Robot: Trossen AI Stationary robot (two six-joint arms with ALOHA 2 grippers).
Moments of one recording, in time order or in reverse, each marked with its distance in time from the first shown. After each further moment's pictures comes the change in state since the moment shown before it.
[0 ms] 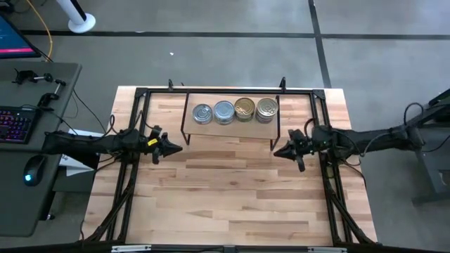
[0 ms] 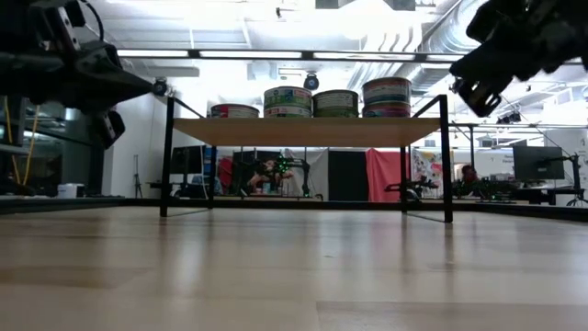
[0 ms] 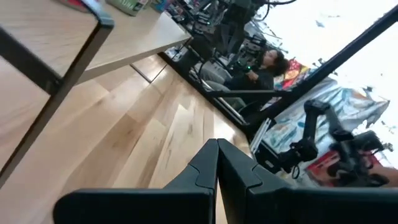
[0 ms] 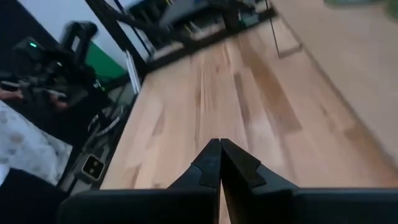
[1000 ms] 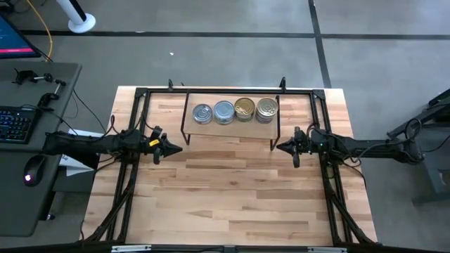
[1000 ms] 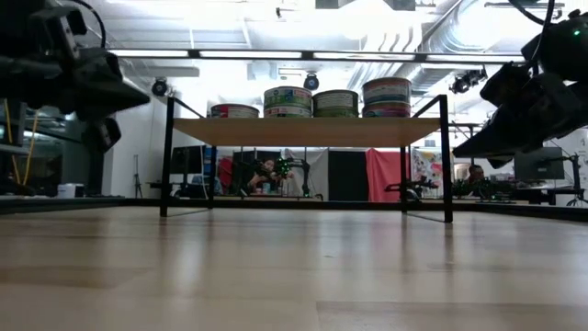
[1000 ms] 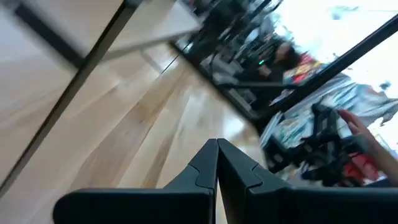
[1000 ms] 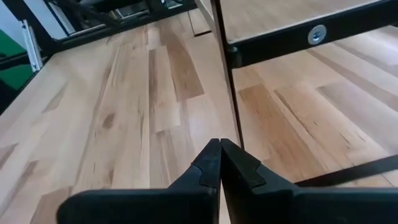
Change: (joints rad) left arm 0.001 -0.021 0.001 -0.064 -0.007 -0.015; right arm -0.179 -0.203 -0.319 0.061 0.103 -0.190
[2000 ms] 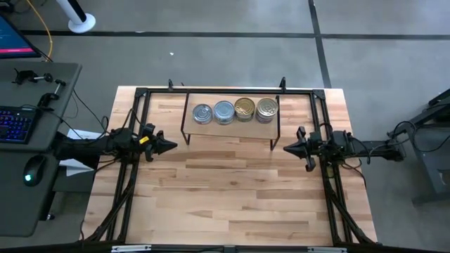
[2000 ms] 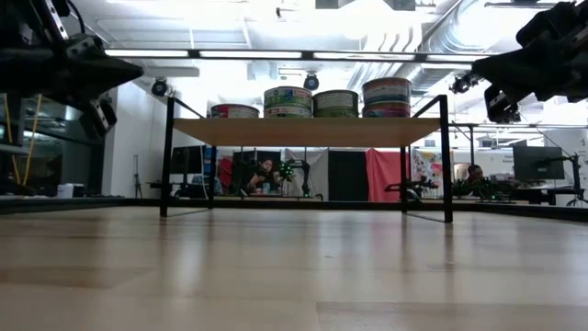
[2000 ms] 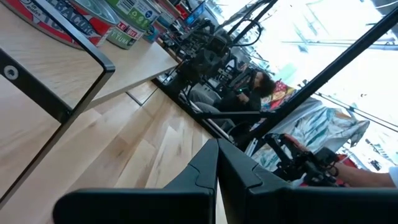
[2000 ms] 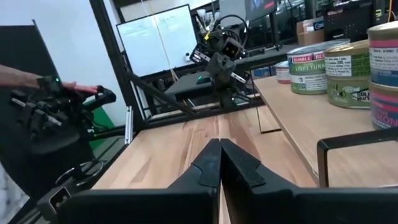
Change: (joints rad) left arm 0.002 -0.267 0.002 -0.124 -0.027 0.000; right arm 0.185 -0.386 -0.003 0.042 0.011 0.000
